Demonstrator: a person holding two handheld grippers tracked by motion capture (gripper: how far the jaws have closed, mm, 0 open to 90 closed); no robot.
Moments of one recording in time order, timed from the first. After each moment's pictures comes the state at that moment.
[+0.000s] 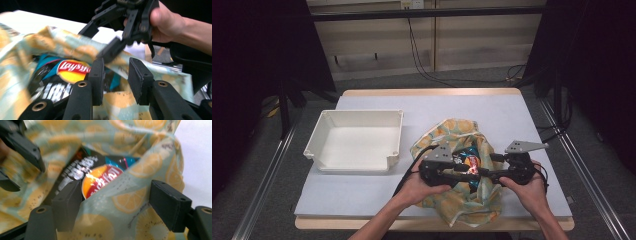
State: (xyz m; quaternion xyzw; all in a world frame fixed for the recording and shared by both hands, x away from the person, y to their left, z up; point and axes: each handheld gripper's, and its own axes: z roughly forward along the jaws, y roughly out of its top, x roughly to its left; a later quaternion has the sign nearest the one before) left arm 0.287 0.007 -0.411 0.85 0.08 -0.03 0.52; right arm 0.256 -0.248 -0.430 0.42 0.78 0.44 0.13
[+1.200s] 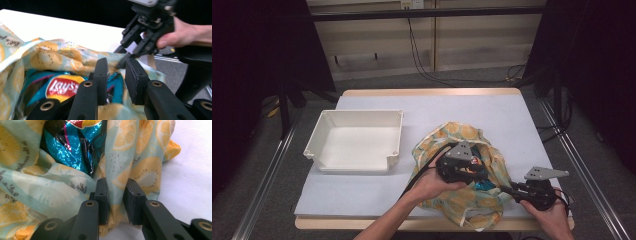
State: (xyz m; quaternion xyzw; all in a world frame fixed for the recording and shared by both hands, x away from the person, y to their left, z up) left arm 0.292 -0.039 -0.410 0.87 0.06 -0.03 0.49; right arm 0.202 -0.295 -0.471 0.44 0.79 0.40 0.13
